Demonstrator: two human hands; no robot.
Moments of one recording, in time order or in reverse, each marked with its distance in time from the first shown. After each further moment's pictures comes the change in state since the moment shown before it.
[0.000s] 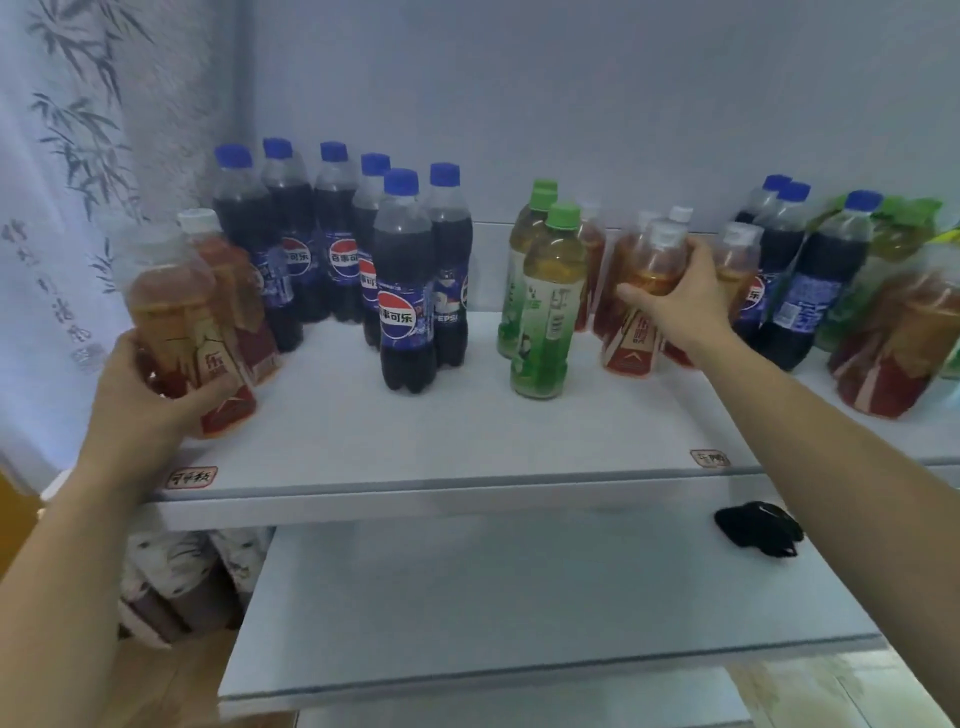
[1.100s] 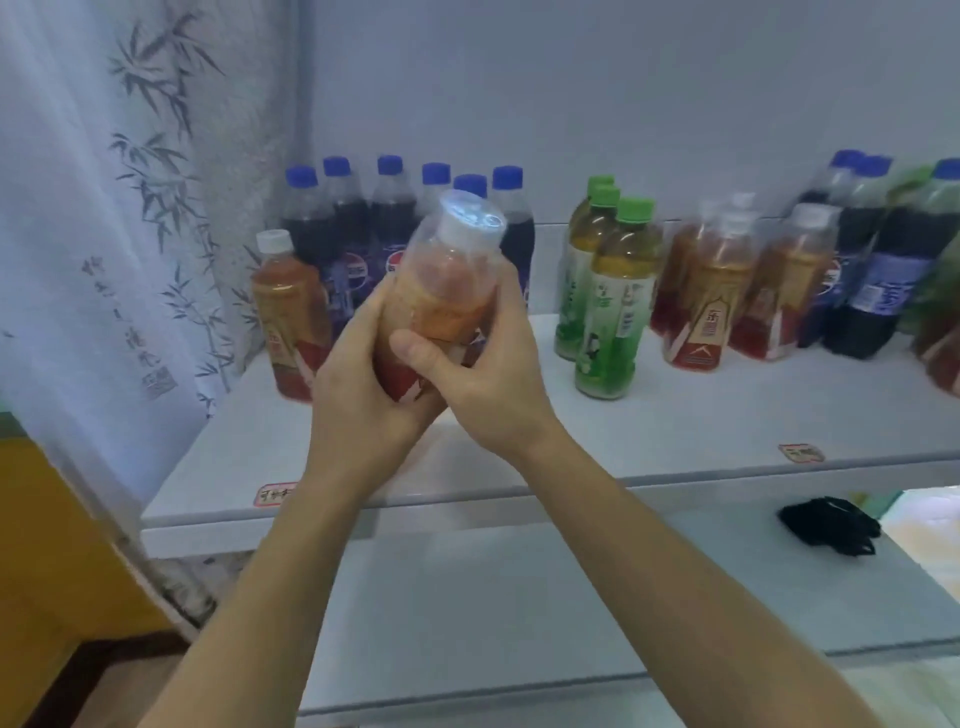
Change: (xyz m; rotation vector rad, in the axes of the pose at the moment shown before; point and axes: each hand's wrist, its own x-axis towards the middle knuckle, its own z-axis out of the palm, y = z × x) left_hand -0.043 0.078 0.067 0.001 -0.129 0.442; right_hand -0.187 -0.158 0.146 0.684 -0.263 -0.374
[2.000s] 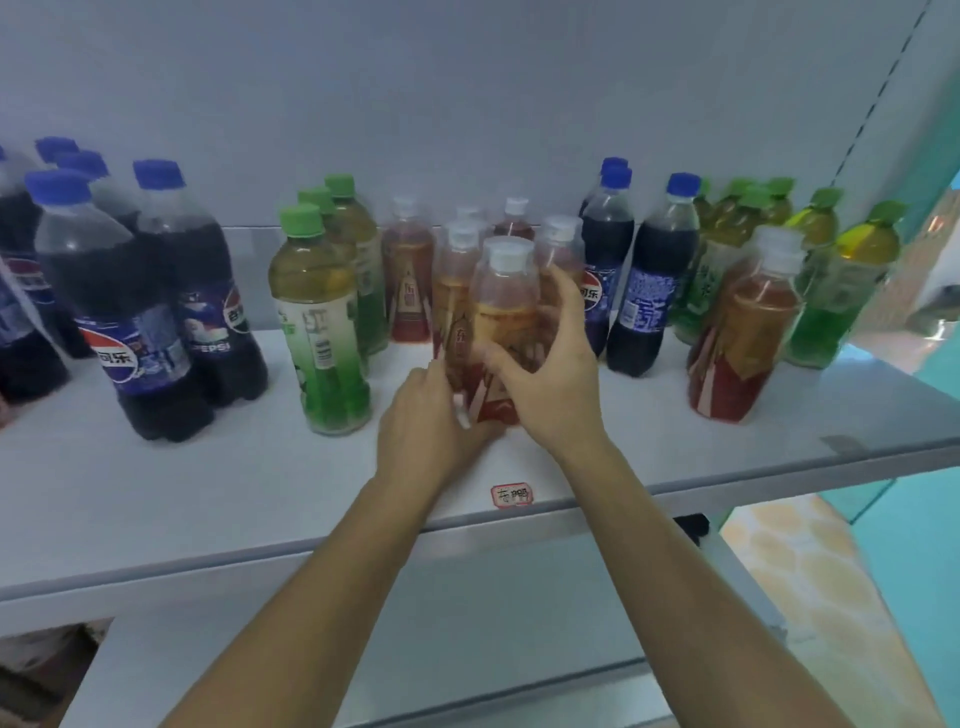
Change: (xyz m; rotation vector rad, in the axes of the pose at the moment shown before) left_hand 0.009 0.083 0.324 0.394 -0.349 -0.210; right_hand 0.020 0.081 -0.331 -0.455 0.234 0.151
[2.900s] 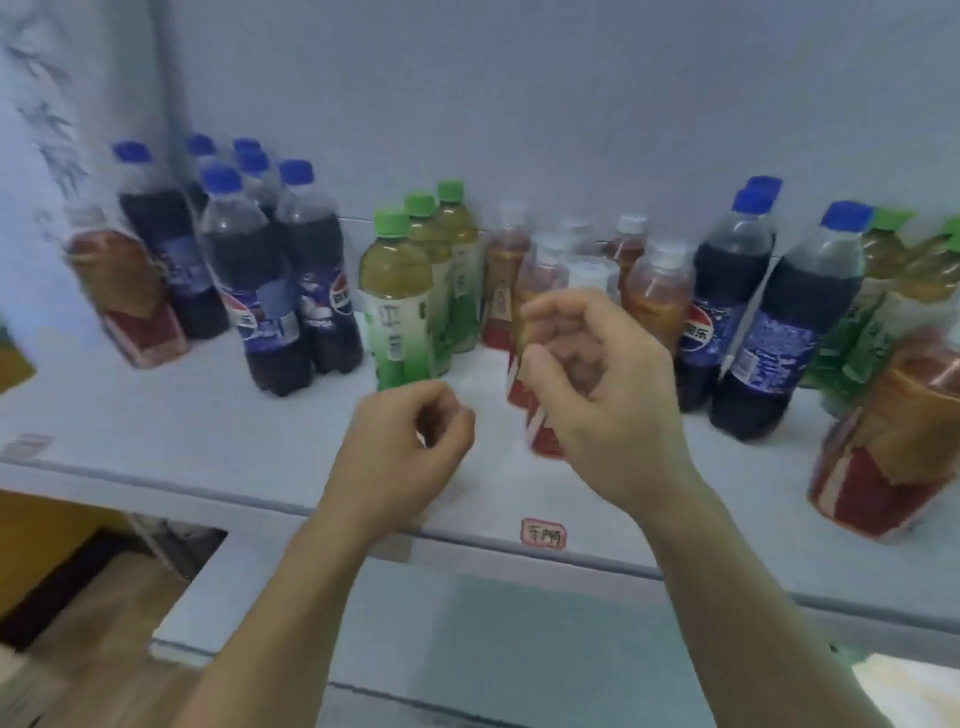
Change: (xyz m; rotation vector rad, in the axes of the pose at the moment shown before) left_hand -0.054 0.009 -0.064 -0.156 0.283 0.004; right_hand 0.007 -0.054 -0.036 0.210 -0.348 -0.319
